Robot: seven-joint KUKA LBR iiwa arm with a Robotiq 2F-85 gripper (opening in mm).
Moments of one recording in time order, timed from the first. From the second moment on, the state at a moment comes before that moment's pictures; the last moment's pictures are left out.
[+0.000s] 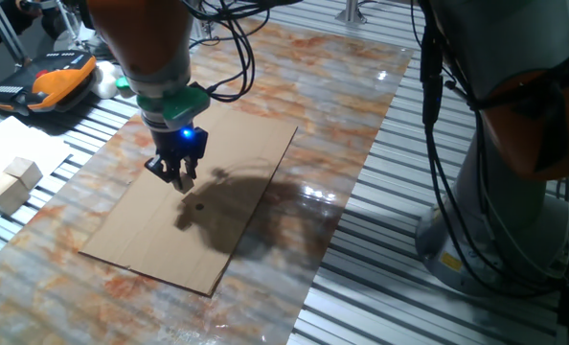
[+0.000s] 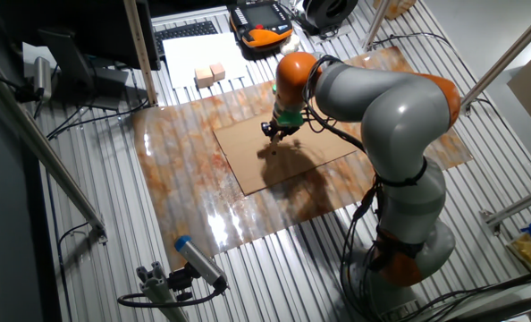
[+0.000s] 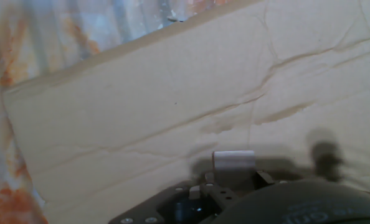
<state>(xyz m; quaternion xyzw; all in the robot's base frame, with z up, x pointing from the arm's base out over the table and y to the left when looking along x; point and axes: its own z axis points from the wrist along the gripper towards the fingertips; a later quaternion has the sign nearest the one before) 0.552 0.144 0.086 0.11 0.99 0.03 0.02</state>
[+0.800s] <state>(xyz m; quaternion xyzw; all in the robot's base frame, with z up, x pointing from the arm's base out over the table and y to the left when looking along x) 0.552 0.144 0.086 0.13 0.99 0.02 -0.01</state>
